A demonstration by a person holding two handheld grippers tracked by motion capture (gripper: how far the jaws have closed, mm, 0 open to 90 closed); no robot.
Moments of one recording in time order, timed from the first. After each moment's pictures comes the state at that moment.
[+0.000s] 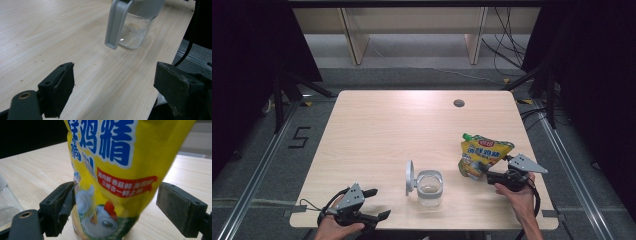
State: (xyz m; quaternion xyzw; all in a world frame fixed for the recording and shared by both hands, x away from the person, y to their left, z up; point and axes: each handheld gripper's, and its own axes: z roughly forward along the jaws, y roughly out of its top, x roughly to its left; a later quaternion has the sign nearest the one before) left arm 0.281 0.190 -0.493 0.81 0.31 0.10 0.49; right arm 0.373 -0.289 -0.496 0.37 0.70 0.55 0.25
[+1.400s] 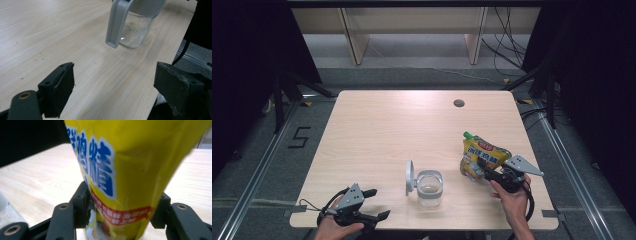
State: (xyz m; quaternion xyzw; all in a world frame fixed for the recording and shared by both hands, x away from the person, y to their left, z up) left arm 0.282 0.191 -0.494 0.81 0.31 0.10 0.48; right arm 0.358 -0.268 -0.486 0.44 0.68 0.53 0.25
